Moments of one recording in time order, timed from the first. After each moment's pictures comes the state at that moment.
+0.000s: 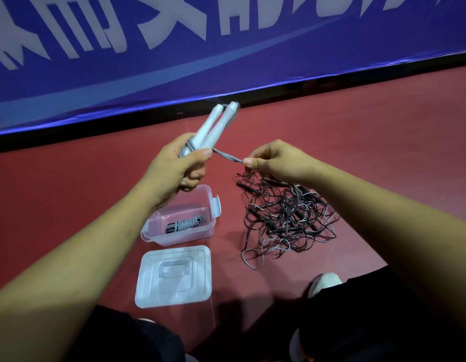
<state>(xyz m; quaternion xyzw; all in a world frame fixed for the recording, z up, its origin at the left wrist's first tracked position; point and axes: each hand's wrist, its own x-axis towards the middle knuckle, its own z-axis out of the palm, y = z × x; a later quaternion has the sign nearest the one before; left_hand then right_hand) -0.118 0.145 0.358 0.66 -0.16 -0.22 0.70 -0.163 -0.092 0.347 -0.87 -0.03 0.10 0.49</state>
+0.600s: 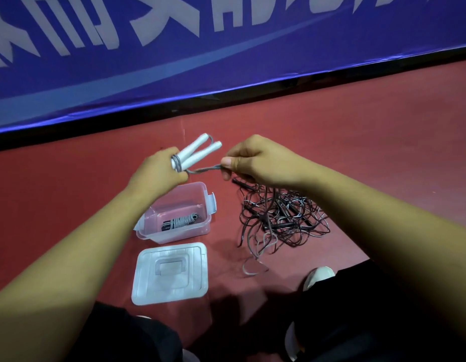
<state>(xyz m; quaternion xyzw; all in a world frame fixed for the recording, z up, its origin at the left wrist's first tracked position) -0.089 0.166 0.324 0.96 -0.17 -0.03 0.24 -0.194 -0.058 0.391 -0.87 -0.13 0.09 0.46</state>
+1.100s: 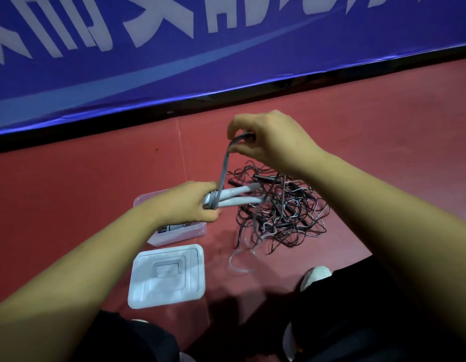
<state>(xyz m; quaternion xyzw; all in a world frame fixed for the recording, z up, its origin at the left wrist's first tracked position) -0.136 0.133 0.326 0.89 -0.38 -0.21 0.16 -0.181 -0.082 0.396 -0.95 -0.15 -0.18 0.22</state>
